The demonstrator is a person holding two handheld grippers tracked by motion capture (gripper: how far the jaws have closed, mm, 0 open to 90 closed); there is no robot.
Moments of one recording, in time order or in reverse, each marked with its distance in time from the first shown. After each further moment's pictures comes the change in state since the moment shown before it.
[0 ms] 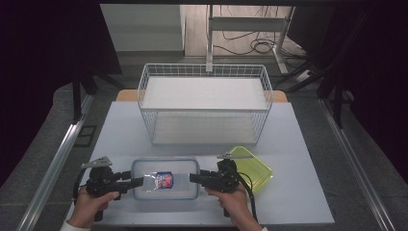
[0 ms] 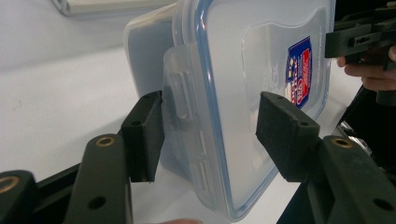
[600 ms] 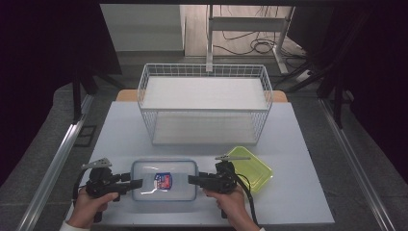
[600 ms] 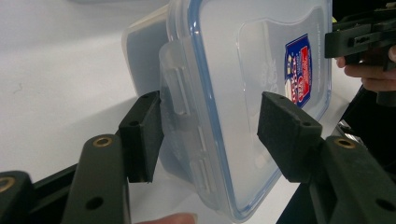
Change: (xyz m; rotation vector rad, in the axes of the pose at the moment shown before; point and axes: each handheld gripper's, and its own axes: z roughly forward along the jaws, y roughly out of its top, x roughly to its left) left arm 0.008 -0.007 0.002 0.026 -0.002 -0.022; right arm -0.003 -0.006 0.009 0.019 0.002 0.044
